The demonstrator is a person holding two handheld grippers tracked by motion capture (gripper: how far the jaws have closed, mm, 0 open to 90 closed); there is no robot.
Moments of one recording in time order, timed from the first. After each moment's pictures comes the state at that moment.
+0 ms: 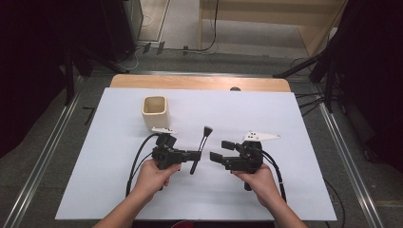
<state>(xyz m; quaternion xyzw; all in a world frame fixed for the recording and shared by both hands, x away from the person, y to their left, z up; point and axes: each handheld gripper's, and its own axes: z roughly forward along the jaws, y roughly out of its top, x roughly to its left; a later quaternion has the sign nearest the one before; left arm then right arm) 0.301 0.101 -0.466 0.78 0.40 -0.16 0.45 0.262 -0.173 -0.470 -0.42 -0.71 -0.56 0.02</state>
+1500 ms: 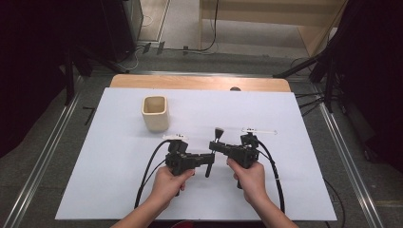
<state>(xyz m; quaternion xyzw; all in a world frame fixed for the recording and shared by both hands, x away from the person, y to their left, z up) 0.286 0.072 -0.478 0.75 0.40 -0.17 0.50 0.279 -0.167 -0.475 -0.53 -0.64 -0.55 0.11</state>
